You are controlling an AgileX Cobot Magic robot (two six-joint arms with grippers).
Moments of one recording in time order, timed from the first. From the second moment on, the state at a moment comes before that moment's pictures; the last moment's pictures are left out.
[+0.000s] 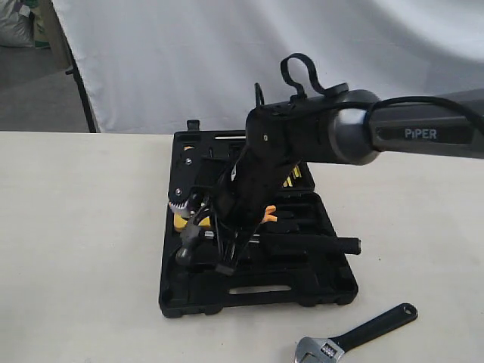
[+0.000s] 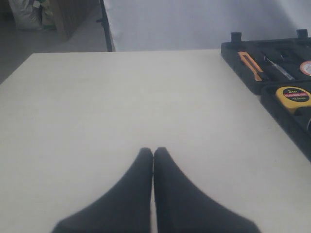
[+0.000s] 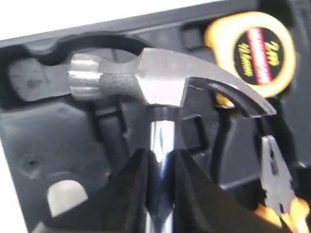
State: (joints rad) left arm 0.13 0.00 -0.01 0.02 0.10 -0.31; right arm 0.80 2.04 -1.47 0.14 0.70 -0.88
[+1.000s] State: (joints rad) left arm 0.13 0.00 -0.01 0.02 0.10 -0.31; right arm 0.85 2.09 -1.47 0.14 0.76 -1.11
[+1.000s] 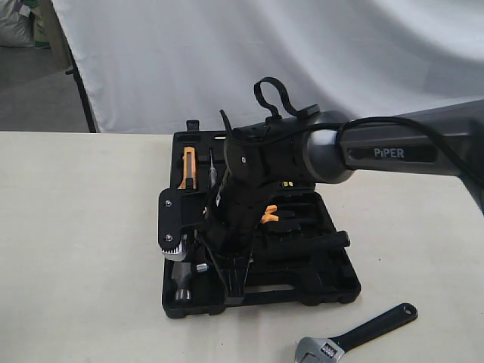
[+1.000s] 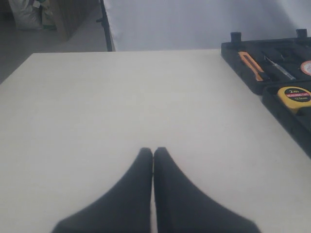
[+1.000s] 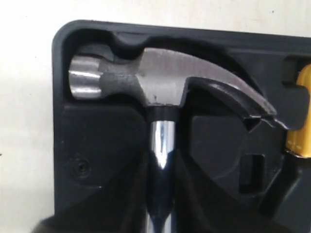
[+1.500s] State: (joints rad) left arm 0.13 0.00 -0.01 0.02 0.10 -0.31; right arm 0.85 2.01 -1.48 0.14 0.66 -1.05
